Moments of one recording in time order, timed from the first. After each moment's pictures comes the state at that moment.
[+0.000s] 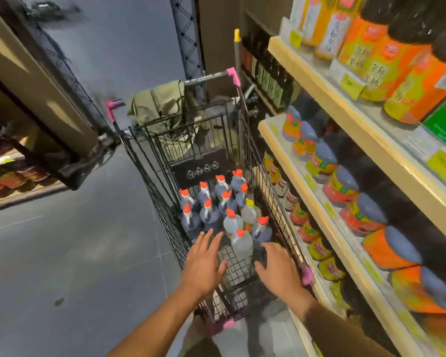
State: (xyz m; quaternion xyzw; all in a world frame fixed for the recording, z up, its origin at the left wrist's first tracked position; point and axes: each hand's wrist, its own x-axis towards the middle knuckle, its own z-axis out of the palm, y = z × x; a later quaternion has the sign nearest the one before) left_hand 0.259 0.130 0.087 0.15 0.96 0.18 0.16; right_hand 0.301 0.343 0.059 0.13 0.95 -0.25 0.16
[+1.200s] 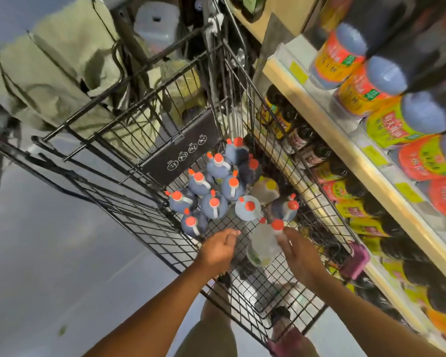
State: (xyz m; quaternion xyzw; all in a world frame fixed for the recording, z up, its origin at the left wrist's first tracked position) left_hand 0.058 0.088 -0.041 0.12 0.80 0.33 0.49; right_hand 0.195 0.279 -0.015 0.27 0.88 -0.38 0.11
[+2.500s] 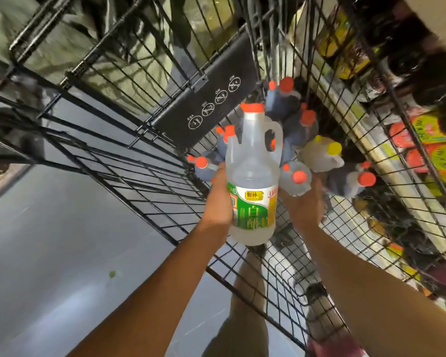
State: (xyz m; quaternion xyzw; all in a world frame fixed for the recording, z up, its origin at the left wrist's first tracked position) left_hand -0.007 0.097 -0.041 -0.27 0.58 0.63 0.45; right_hand 0.111 0.234 -0.190 0.54 0.72 -0.44 0.03
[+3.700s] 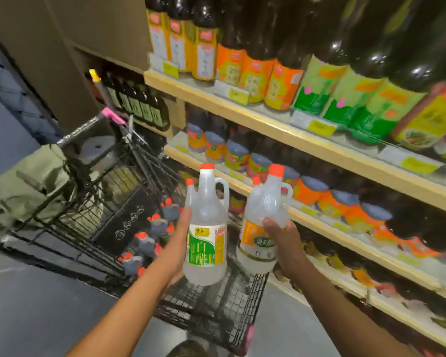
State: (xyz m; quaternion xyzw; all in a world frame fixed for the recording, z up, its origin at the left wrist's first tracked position) left_hand 0.127 0.143 0.220 0.14 0.56 0.60 0.56; right_hand 0.308 0.288 0.218 0.40 0.56 -0.68 -0.26
